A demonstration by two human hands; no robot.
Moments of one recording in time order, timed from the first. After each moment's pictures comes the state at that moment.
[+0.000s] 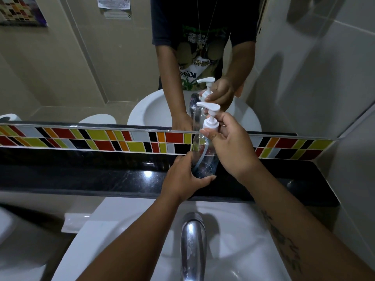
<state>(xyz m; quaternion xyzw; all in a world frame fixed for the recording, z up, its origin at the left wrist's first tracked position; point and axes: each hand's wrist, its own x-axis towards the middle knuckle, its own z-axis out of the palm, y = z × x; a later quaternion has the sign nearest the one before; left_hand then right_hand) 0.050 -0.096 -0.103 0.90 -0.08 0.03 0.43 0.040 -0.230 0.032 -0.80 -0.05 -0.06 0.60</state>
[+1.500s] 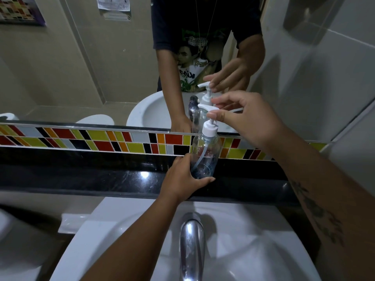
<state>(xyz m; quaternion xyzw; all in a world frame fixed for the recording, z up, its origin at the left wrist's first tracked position) 0.048 -0.095 -0.097 0.90 -0.07 0.02 0.42 0.046 -0.255 0.103 -0.89 -0.12 -0.07 0.43</state>
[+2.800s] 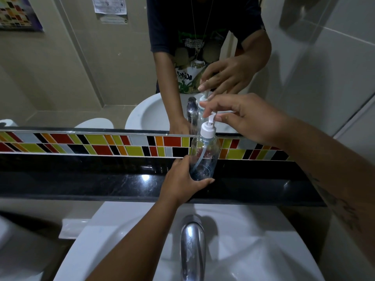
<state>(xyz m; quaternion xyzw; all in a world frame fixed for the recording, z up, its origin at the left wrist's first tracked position) 0.049 -0.095 -0.098 0.91 -0.07 0.02 0.41 0.057 -0.272 0.109 -0.91 -0.26 0.02 0.34</state>
